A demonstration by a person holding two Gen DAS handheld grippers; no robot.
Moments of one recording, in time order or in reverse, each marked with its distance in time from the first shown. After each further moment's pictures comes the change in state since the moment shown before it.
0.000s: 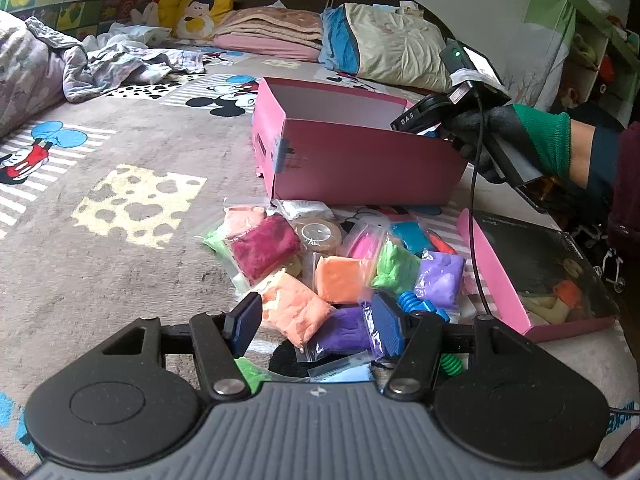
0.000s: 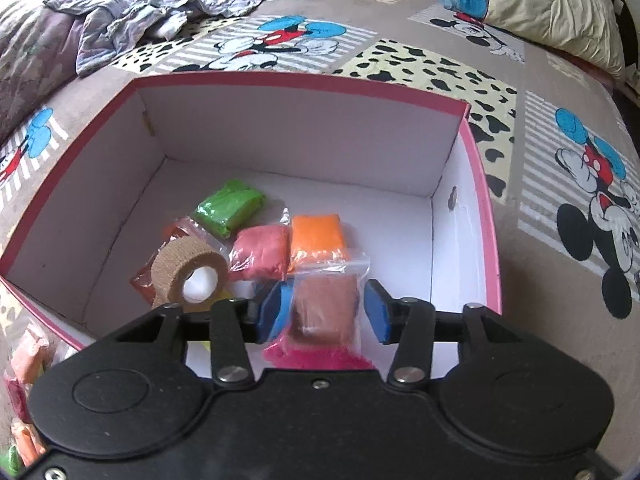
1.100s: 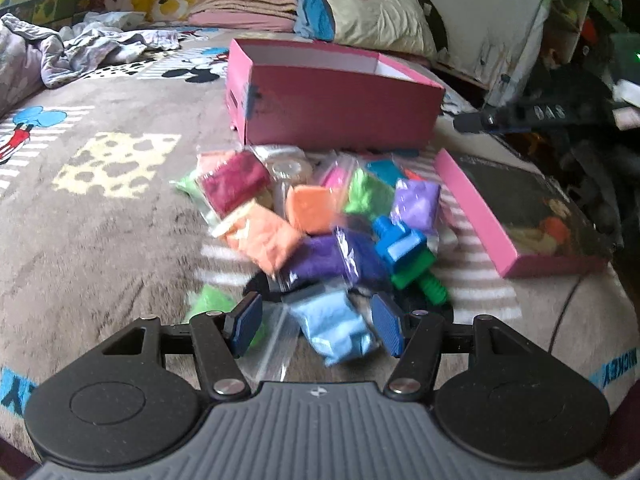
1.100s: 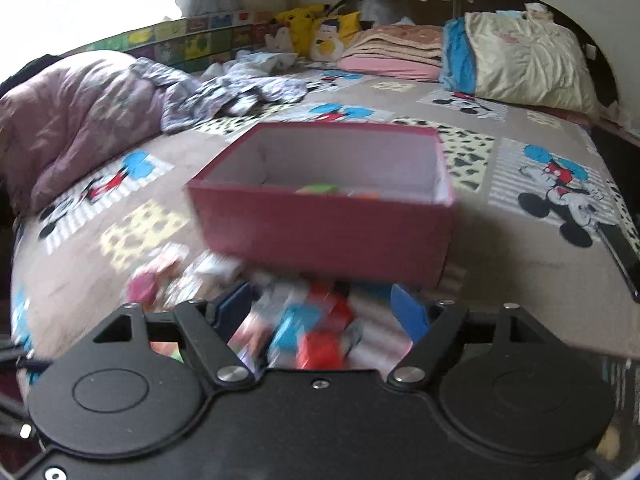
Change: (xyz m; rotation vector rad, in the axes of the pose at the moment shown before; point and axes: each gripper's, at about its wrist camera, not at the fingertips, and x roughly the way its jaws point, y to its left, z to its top) left arm 0.003 -0.014 -0.043 0.077 0.088 -0.027; right arm -0.149 0.046 -0.171 -0.018 -0.310 0.091
